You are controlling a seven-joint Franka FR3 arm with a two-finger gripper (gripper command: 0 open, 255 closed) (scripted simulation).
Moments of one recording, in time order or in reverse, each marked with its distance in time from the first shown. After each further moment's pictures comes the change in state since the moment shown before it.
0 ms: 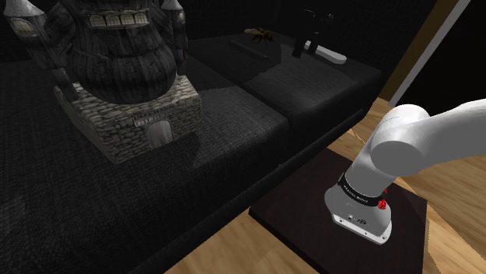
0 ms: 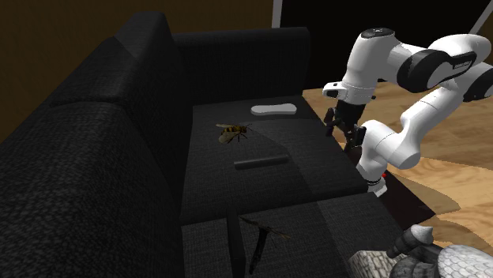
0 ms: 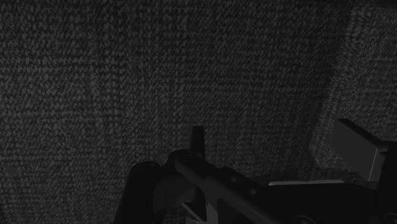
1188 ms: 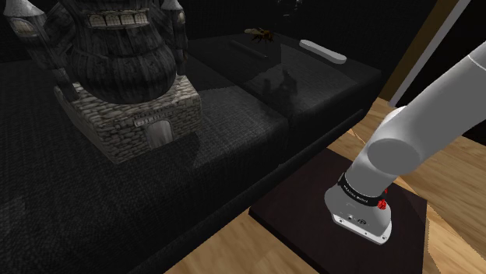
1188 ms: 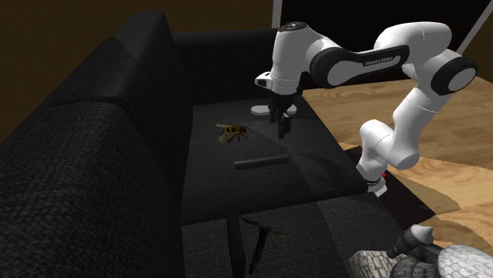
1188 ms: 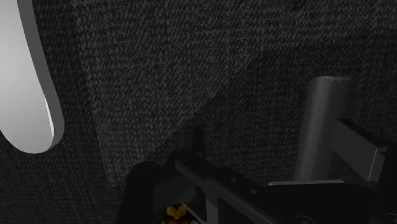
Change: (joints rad) arm -0.075 0.572 -0.131 0.458 -0.109 0.082 -0.106
